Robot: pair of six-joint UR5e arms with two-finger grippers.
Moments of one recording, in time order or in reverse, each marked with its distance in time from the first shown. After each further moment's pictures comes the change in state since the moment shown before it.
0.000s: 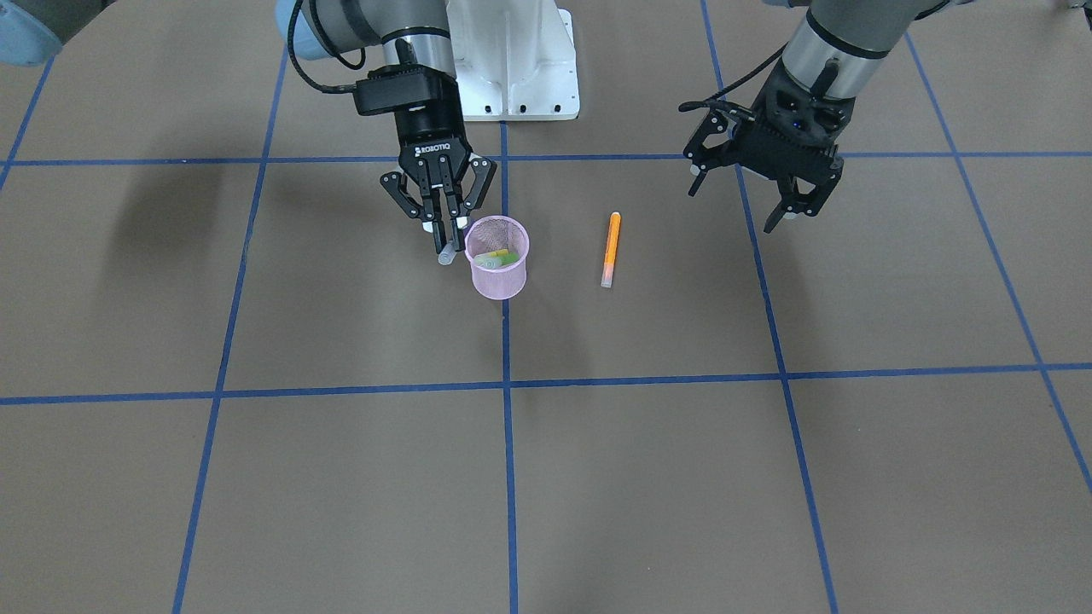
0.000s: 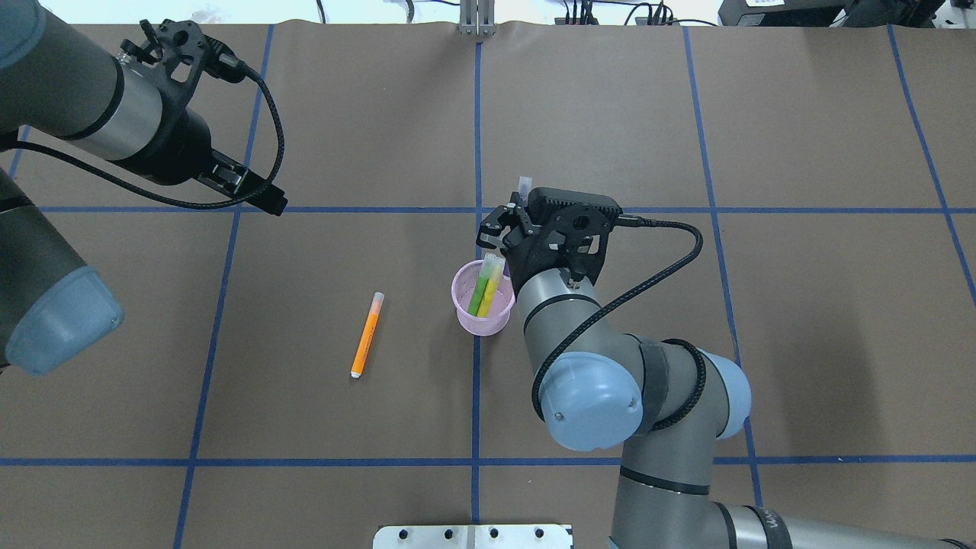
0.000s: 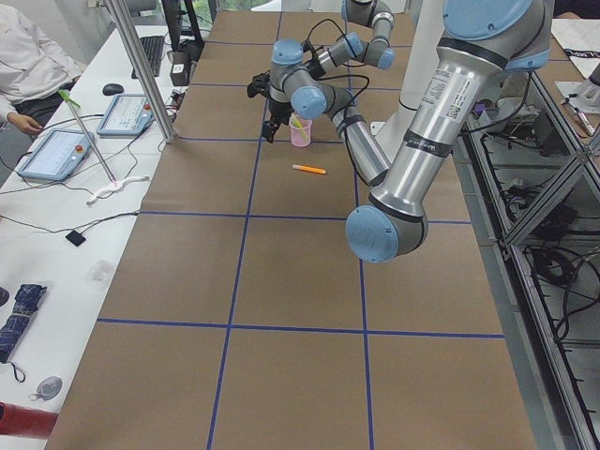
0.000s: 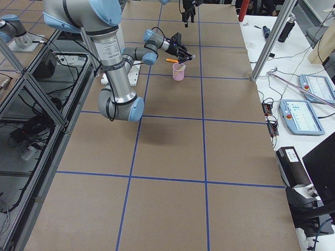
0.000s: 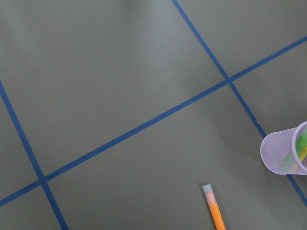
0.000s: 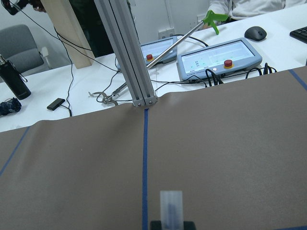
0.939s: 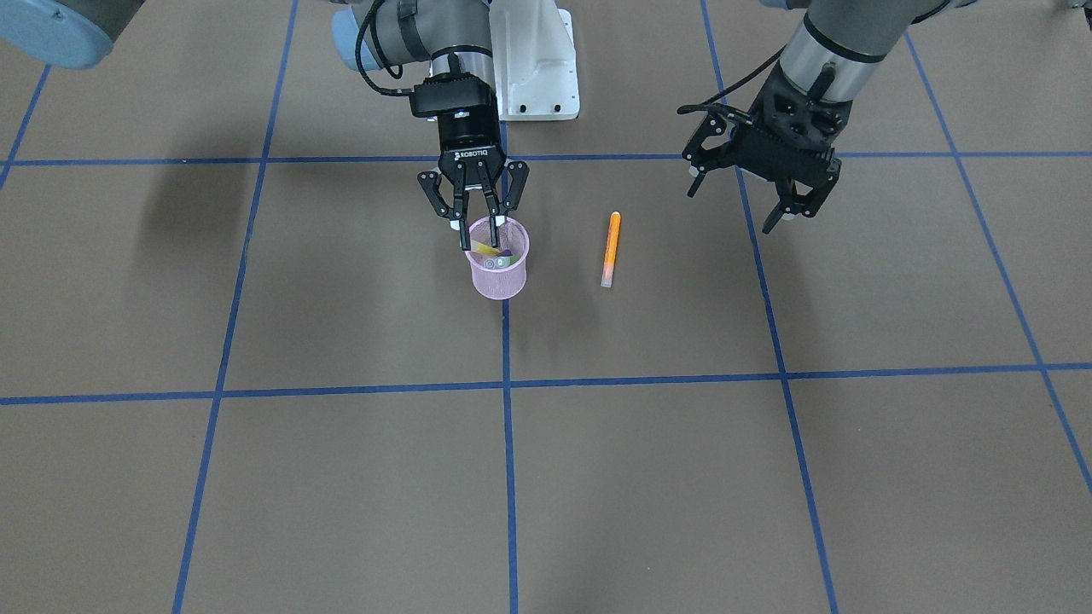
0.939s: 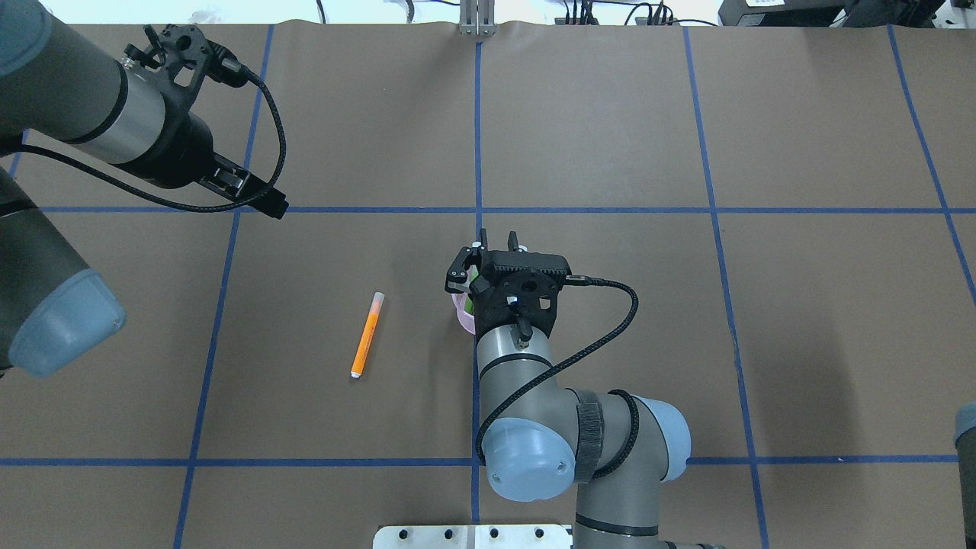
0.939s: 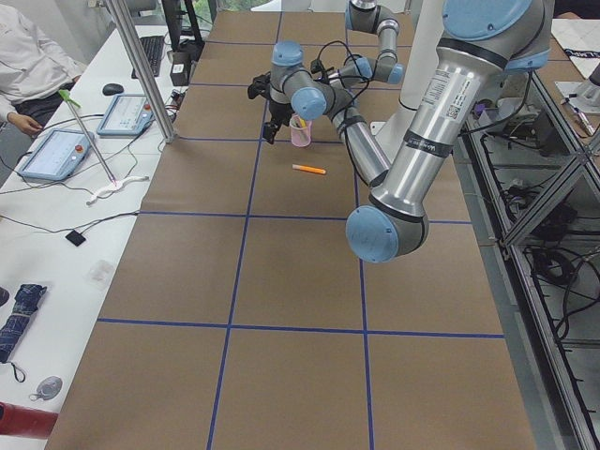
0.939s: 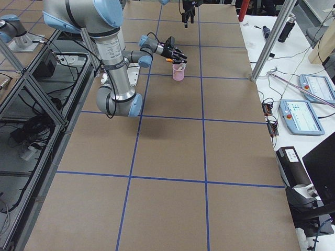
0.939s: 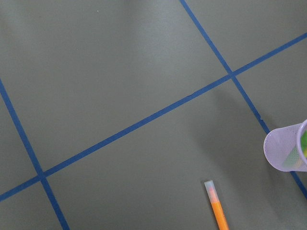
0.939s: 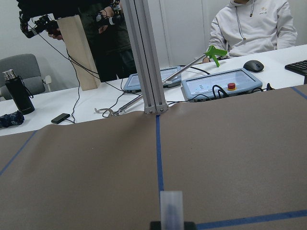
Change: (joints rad) left arm 0.005 0.002 0.002 -0.001 0.000 -0.001; right arm -0.084 0.041 -0.106 0.004 -0.141 0.018
